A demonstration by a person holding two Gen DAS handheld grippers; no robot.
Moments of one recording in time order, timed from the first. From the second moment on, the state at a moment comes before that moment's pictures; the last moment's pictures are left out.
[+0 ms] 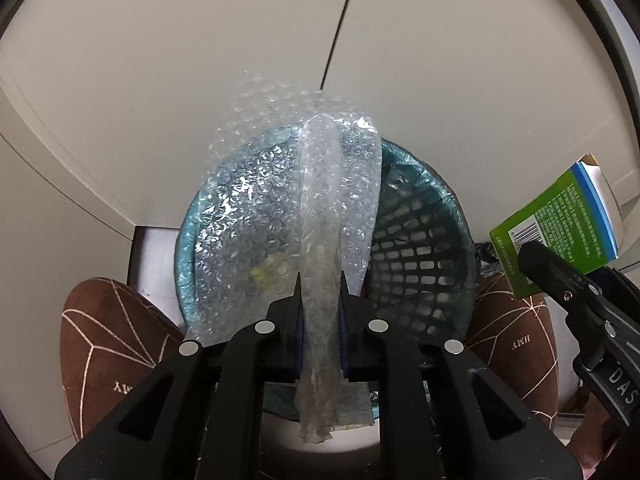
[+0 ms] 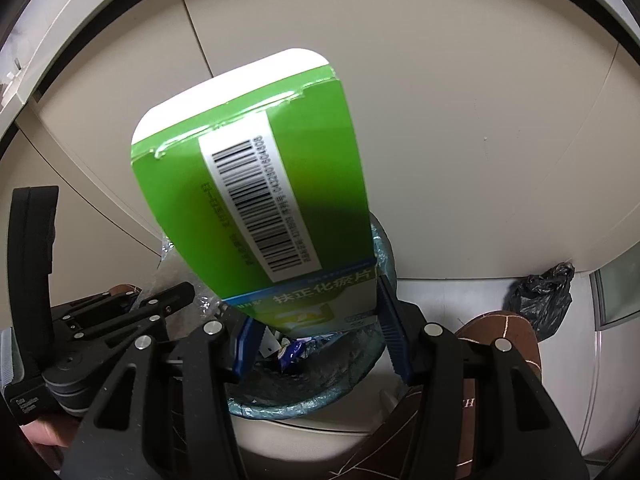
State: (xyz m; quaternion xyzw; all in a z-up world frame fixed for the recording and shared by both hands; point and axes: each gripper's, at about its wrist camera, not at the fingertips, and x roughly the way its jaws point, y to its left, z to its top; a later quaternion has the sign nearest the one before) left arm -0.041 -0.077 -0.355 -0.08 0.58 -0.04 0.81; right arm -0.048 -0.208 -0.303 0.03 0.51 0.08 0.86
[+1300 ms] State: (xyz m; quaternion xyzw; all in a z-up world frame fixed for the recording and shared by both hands) left arm -0.062 -0.009 -0.317 -0.07 0.53 0.00 0.85; right arm -0.023 -0.186 -0.301 0.00 0.51 0.12 0.85
